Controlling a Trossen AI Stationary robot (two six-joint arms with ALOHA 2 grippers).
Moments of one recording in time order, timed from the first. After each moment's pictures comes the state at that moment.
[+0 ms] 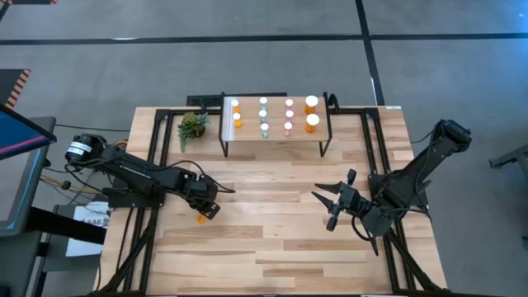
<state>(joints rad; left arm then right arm) -0.19 1.30 0.57 -0.53 0.11 -1.13 0.75 1.14 0.76 -0.01 1.19 0.33</state>
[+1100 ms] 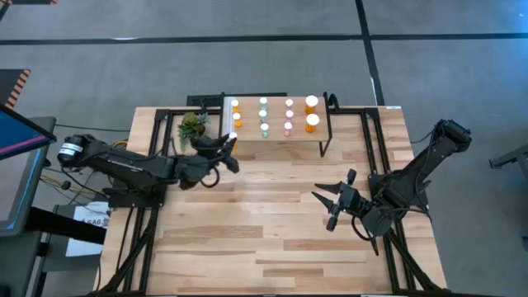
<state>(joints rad) -0.15 1.16 0.73 0.13 -1.03 -0.44 0.75 1.14 0.76 -0.01 1.19 0.33</state>
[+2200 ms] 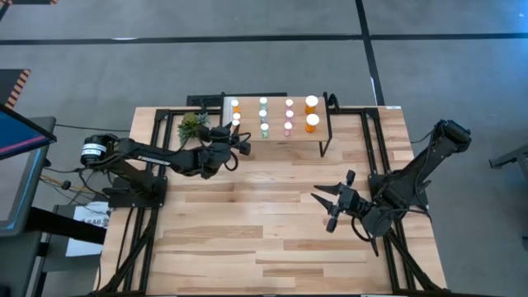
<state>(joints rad) 0.09 1.46 0.73 0.39 -1.08 -0.32 0.75 1.15 0.76 -0.01 1.18 0.33</state>
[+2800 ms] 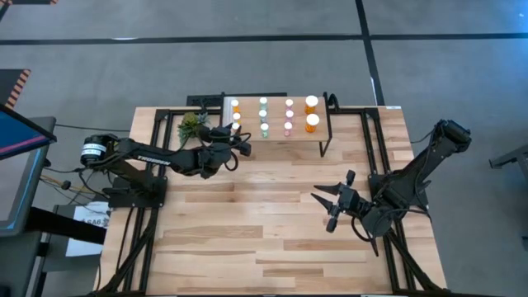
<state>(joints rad) 0.09 1.46 0.73 0.37 -1.04 -0.35 0.75 1.15 0.76 0.00 1.18 0.33</state>
